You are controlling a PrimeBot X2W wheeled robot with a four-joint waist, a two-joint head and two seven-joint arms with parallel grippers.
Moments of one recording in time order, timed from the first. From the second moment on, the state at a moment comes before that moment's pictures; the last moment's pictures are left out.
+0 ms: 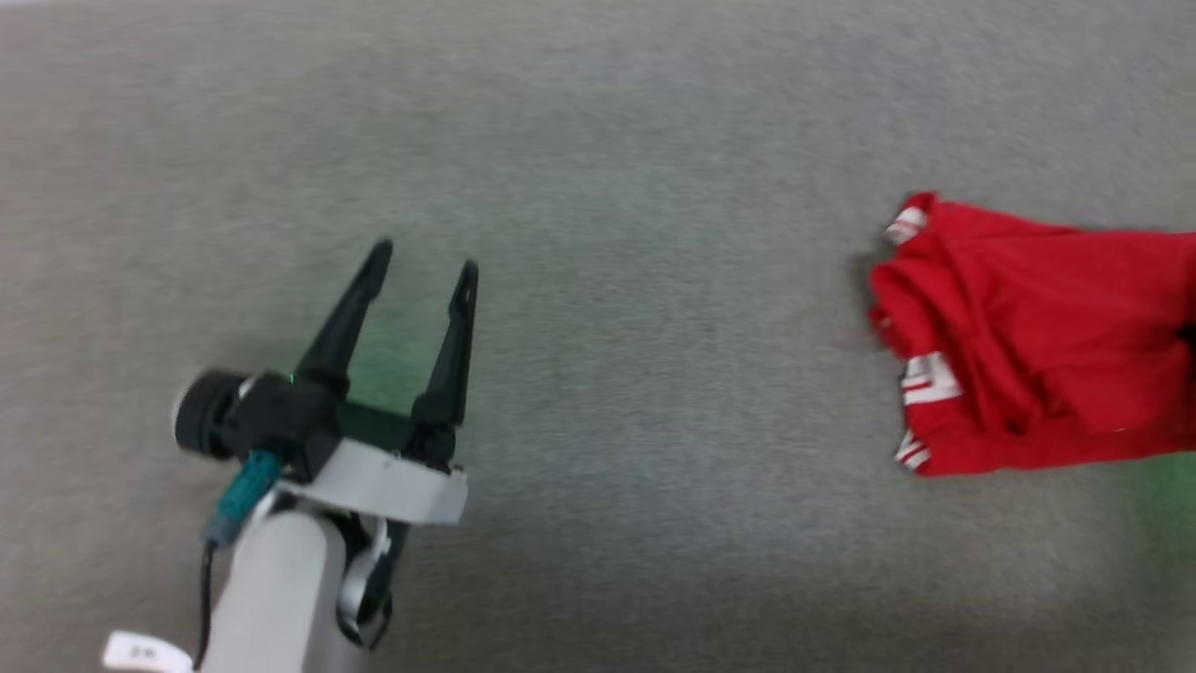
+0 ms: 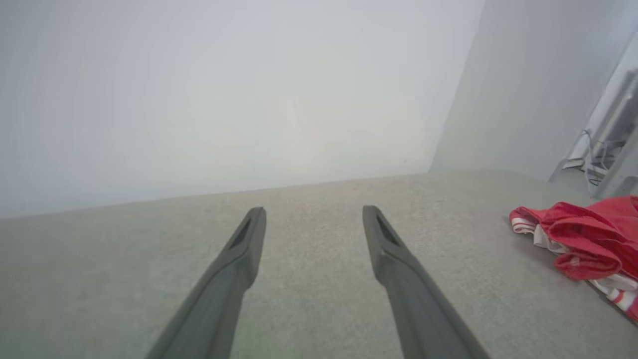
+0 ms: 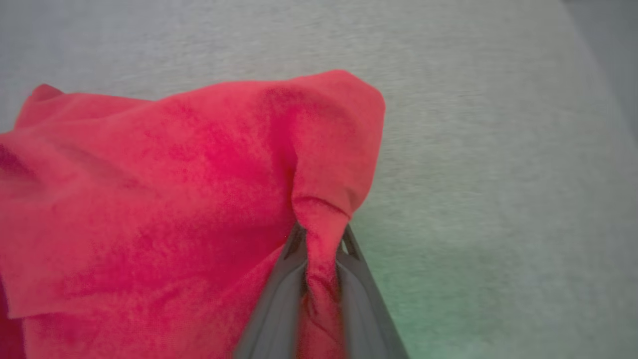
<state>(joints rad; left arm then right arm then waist) -0.35 0.17 -0.16 0.10 -0.19 -0.13 -0.26 -0.46 -0.54 0.00 0.40 0.67 0.13 0.46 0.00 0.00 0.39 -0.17</state>
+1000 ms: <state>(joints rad) -0.65 0.30 -0.28 0.05 -0.15 -0.13 -0.26 -1.01 -0.63 -0.15 1.11 0.17 0.13 0.09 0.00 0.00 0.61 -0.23</state>
